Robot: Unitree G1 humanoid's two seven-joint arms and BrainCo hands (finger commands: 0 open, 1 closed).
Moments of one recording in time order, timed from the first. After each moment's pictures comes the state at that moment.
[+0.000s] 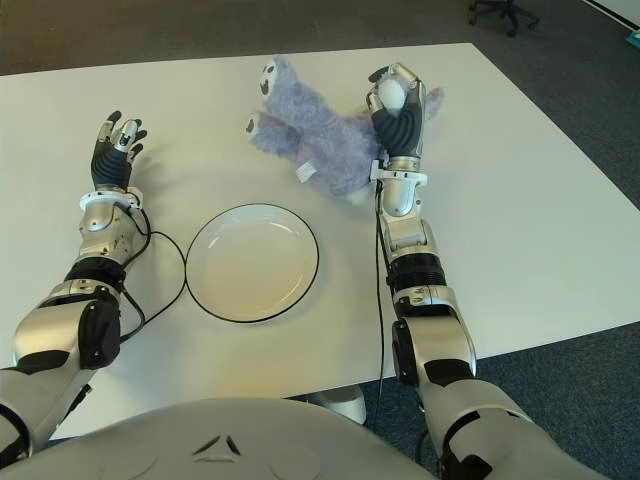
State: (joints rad) left arm -0.57 0.26 0.33 1.06 -0.18 -0.46 -0.06; right arm -0.59 -0.23 -0.03 0.56 -0.29 -0.55 -0.37
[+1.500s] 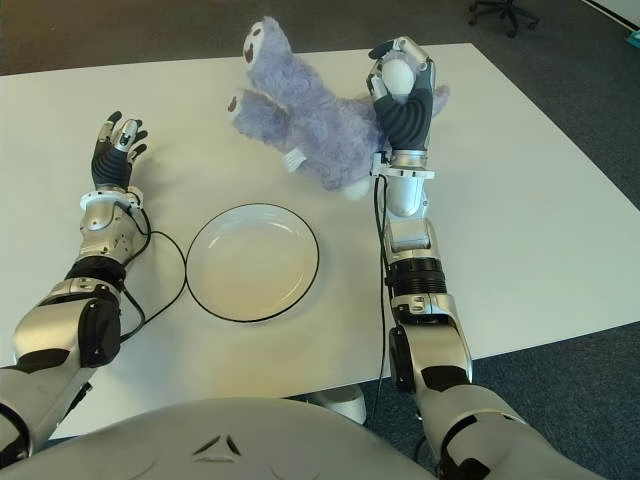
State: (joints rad) left arm -0.58 0.26 0.33 1.08 -0.18 -0.46 -0.05; right arm -0.55 -0.20 -0.04 0.36 -0.24 -0.61 -0.28
